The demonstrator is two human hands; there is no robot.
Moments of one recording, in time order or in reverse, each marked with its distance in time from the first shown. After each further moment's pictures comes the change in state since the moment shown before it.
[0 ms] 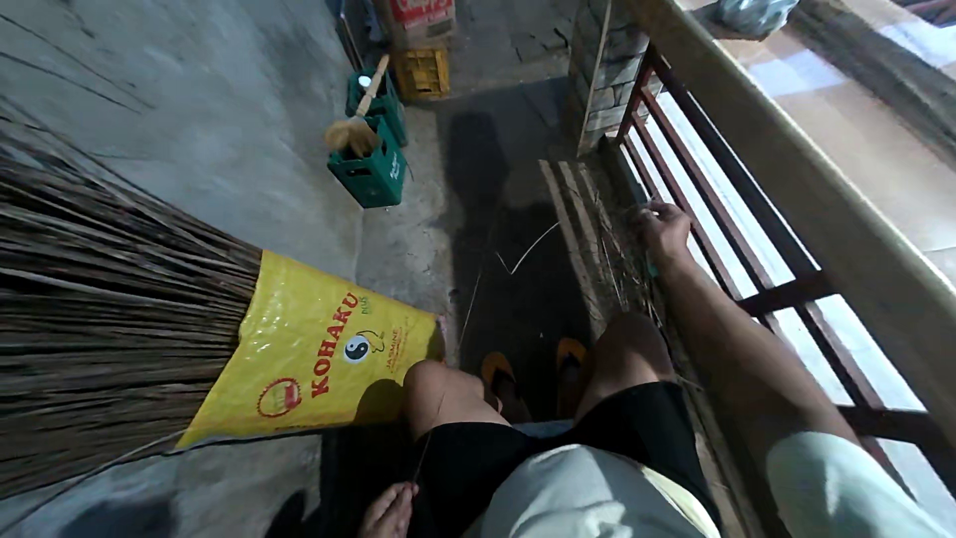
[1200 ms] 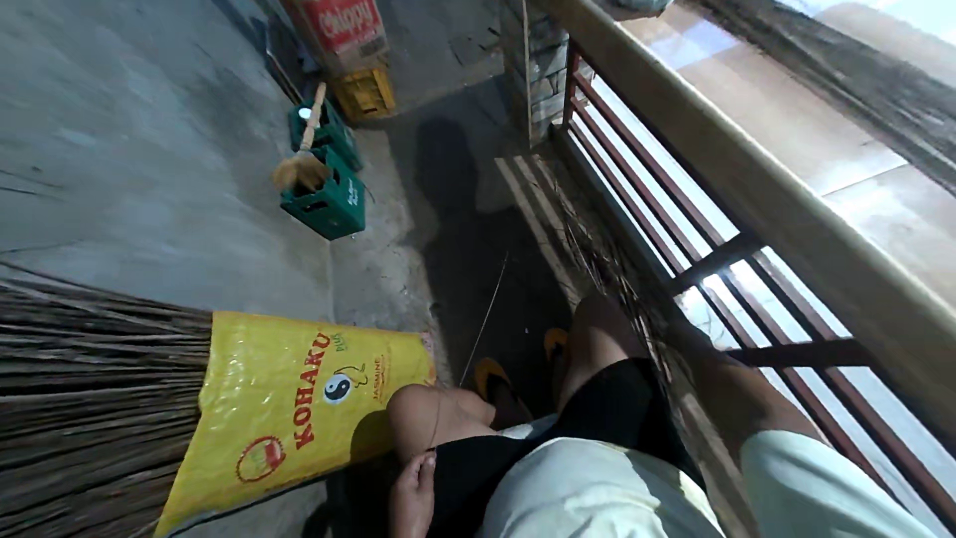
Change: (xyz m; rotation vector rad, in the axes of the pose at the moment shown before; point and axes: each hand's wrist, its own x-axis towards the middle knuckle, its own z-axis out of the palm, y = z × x) left_hand 0.042 0.067 0.091 0.700 0.222 0.214; right_hand -0.119 0.257 -0.135 -0.919 -0.453 0.527
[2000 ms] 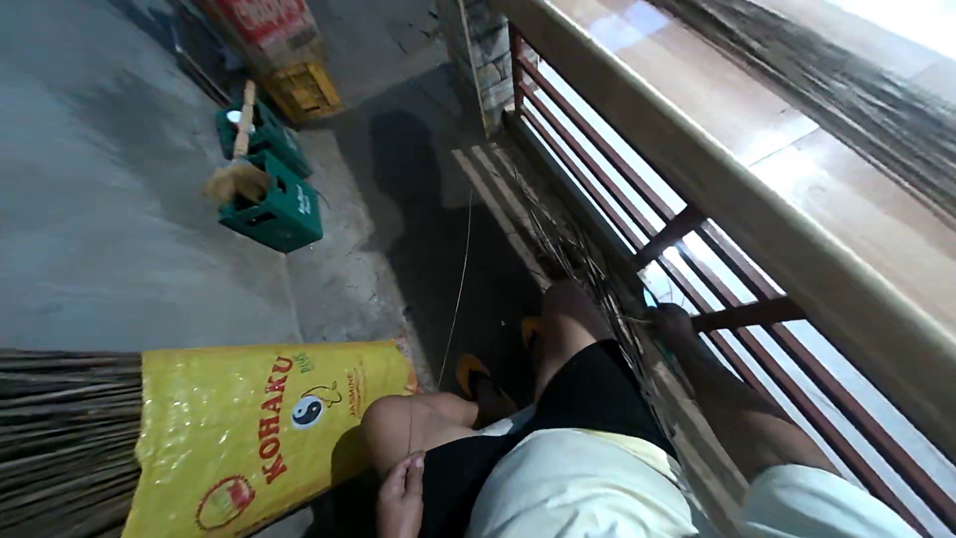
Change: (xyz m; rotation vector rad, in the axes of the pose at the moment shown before) left_hand 0.004 0.020 0.007 -0.121 -0.003 0.044; right_hand -0.055 0.010 -0.007 0.808 0.227 0.184
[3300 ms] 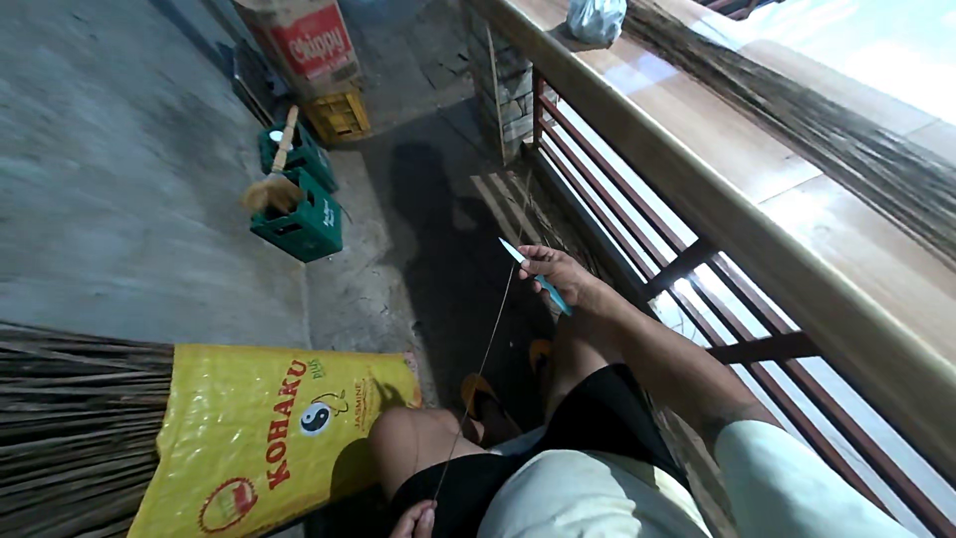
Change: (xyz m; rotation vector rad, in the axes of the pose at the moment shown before) left_hand -0.037 -0.036 -0.007 -0.144 -0.007 0.231; right_hand -0.105 -0.254 0.095 0.594 -0.928 -0.373
